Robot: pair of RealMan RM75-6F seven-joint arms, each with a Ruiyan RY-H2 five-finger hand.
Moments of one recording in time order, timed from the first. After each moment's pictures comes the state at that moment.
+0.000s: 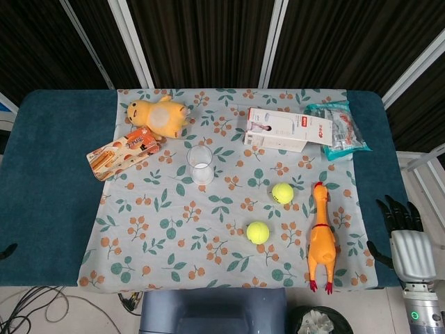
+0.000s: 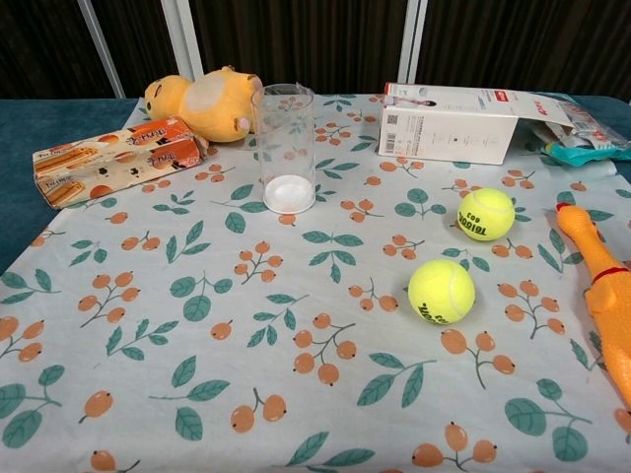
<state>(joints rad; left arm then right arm) -0.01 -1.04 -0.07 -1.68 1.38 1.54 0.16 0.06 -1.17 0.09 -1.67 -1.51 1.53 -0.14</state>
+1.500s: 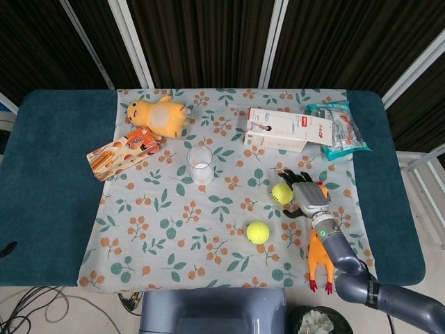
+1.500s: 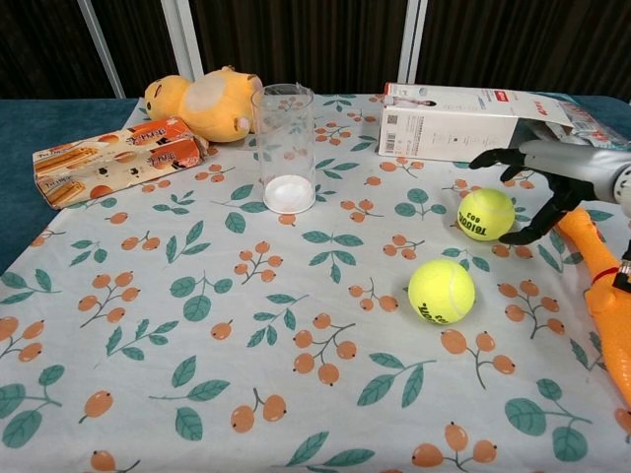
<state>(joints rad) -0.02 -1.04 -0.08 -1.65 1.38 1.53 0.13 0.63 -1.49 0.25 -1.42 -1.01 0.82 -0.24</state>
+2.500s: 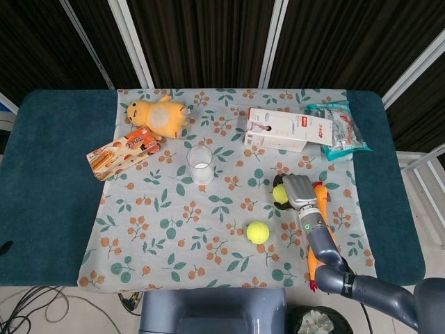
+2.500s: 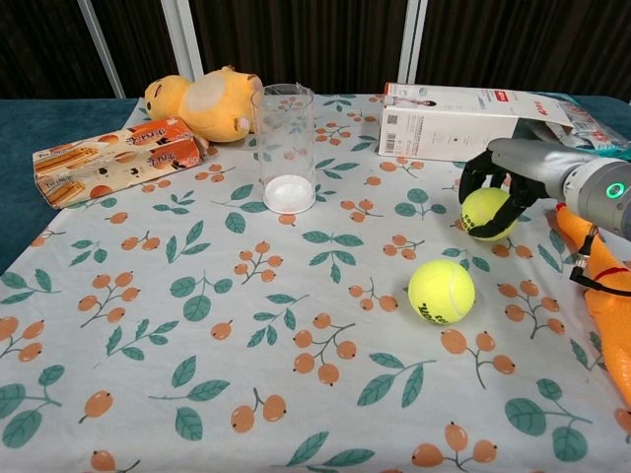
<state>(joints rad) -0.01 -1.03 -0.08 -1.65 1.37 1.53 0.10 0.70 -1.63 0.26 -1.29 -0.93 0.91 -0.33</state>
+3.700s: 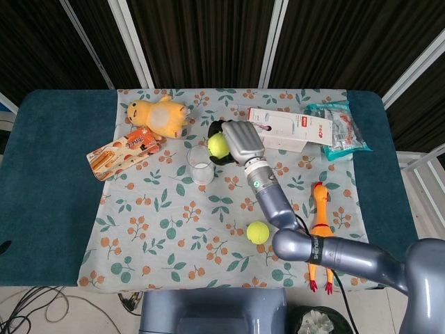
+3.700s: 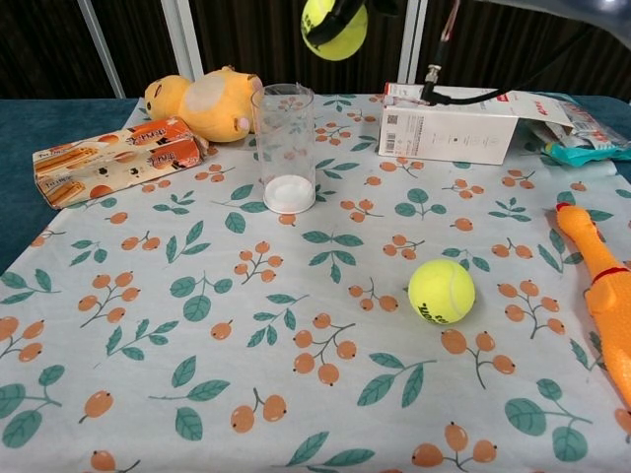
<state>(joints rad) -0.02 -1.01 -0.09 -1.65 1.36 1.51 0.04 1.12 -1.53 0.56 -1.53 -0.55 0.92 -0.52</state>
